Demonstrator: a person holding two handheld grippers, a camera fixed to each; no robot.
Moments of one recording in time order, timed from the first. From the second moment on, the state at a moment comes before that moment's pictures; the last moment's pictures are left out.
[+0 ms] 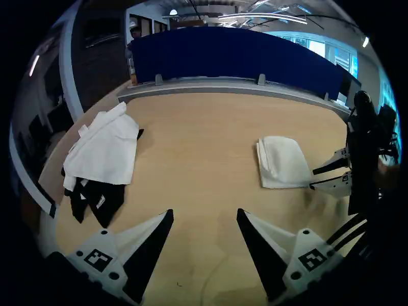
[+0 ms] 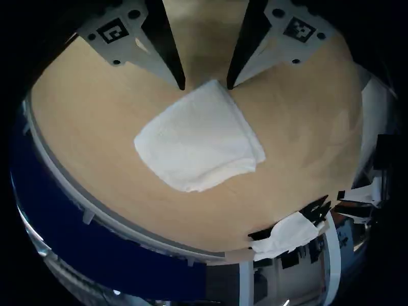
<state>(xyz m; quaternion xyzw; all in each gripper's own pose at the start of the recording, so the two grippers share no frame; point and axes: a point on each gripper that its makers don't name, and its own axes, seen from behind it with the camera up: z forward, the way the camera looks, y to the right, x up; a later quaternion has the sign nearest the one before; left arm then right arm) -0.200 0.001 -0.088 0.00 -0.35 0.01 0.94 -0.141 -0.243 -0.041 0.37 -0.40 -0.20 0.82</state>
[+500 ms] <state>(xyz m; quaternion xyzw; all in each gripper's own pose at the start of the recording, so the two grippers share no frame) -0.200 -0.001 -0.088 0.01 -0.35 0.01 0.94 -0.148 -0.247 -0.040 0.36 -0.40 -0.19 0.82</state>
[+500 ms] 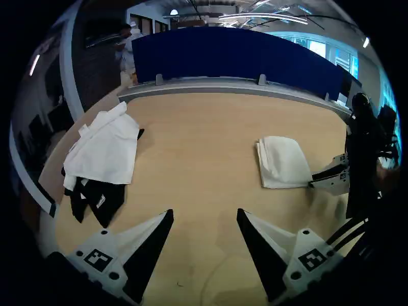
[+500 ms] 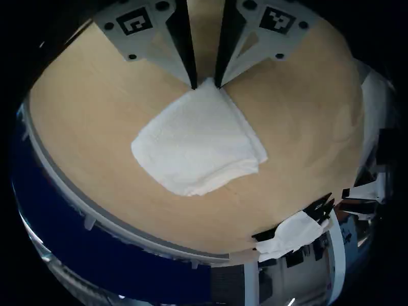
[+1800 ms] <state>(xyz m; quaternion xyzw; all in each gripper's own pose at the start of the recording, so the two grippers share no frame) -0.186 0.001 -0.093 0.00 -0.34 0.02 0.94 0.035 -0.279 0.011 0.39 -0.25 -0.18 0.87</state>
